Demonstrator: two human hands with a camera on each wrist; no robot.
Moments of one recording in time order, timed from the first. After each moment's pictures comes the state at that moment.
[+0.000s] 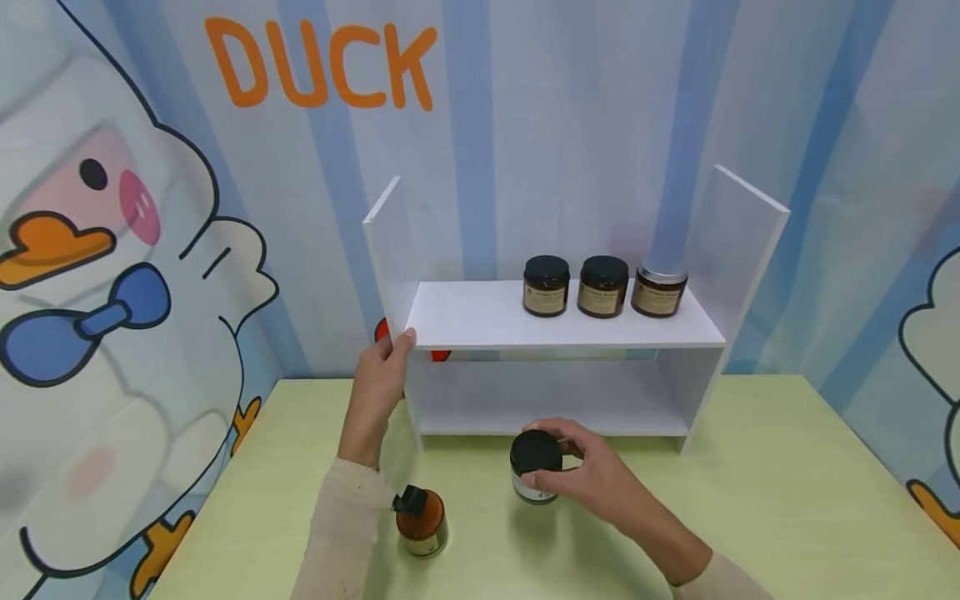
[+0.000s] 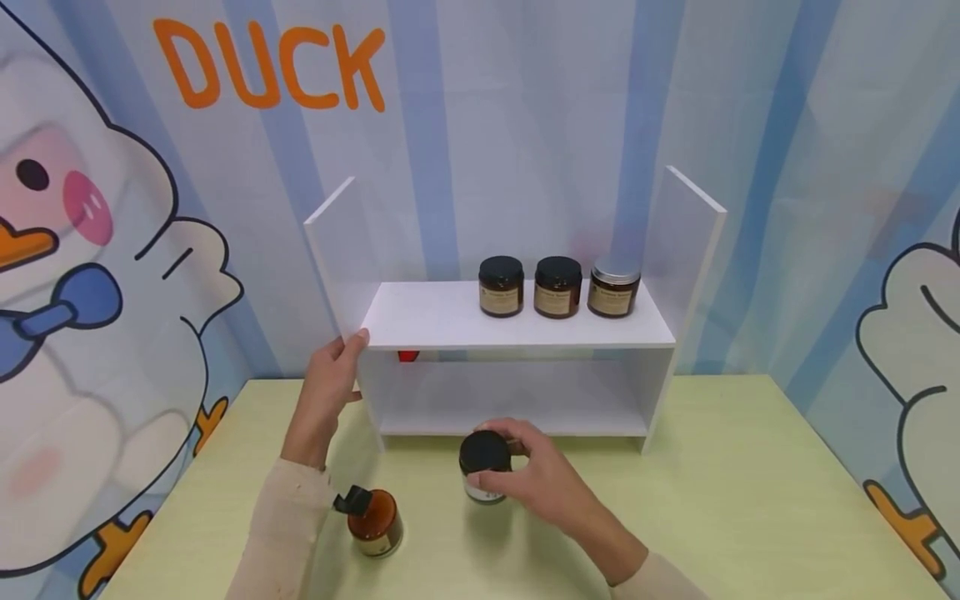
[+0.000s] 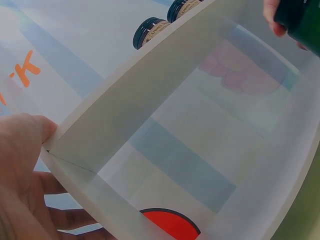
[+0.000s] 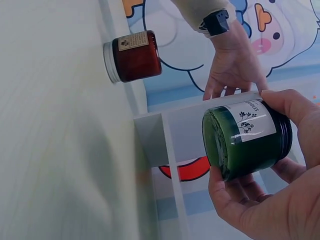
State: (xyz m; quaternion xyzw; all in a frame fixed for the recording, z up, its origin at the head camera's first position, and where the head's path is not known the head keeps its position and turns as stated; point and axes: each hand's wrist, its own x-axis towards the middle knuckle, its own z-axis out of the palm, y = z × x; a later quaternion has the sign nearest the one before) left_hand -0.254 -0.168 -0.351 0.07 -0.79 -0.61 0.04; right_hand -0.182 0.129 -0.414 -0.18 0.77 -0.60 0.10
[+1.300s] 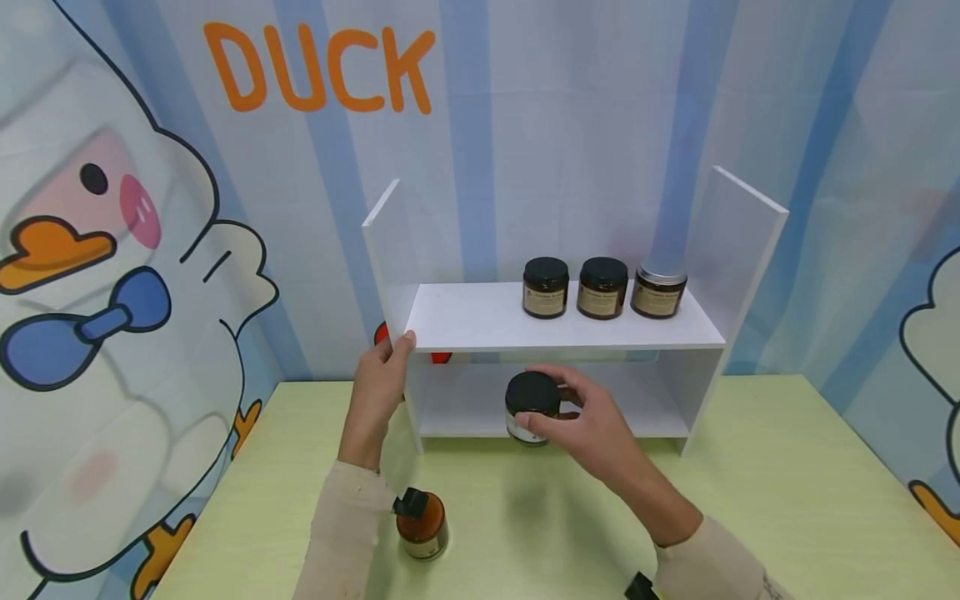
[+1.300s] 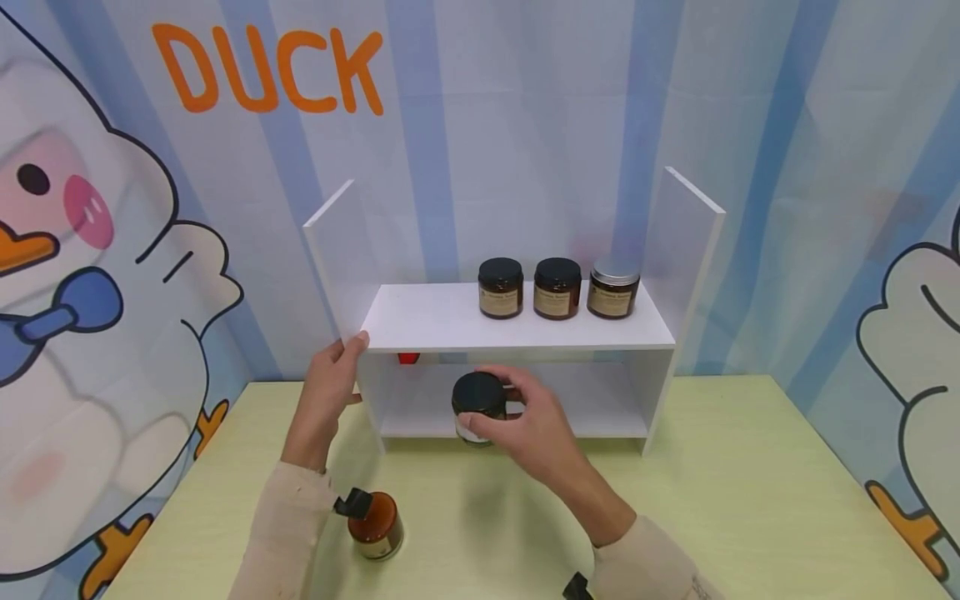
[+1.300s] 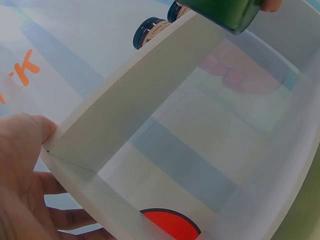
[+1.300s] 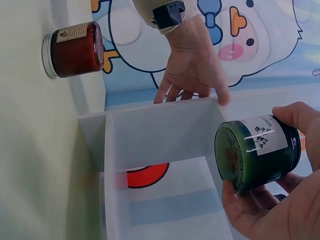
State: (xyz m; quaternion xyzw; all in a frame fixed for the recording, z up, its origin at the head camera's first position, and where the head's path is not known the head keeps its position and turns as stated) left_hand -0.253 -0.168 -0.352 0.06 -0.79 -0.61 0.05; right_hand -0.195 0.117 -0.360 -0.15 0.80 -0.58 0.00
